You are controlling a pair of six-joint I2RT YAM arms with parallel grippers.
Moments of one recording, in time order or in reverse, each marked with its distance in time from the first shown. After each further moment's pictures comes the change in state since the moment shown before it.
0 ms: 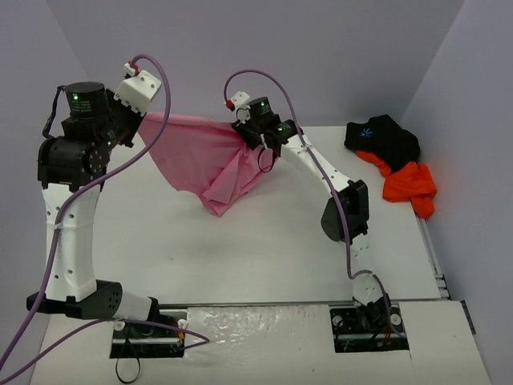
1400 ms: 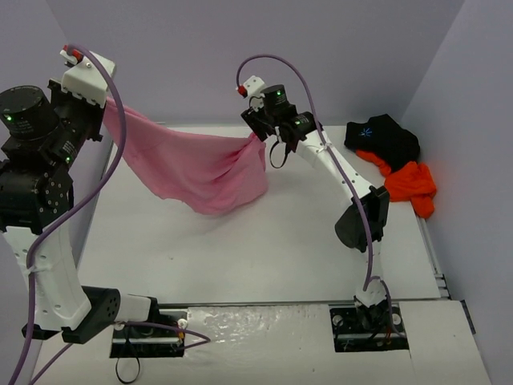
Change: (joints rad) left arm 0.048 -0.049 0.266 -0.022 0.003 -0.052; right arm -0.023 -0.179 -0.049 -0.039 0.091 -0.007
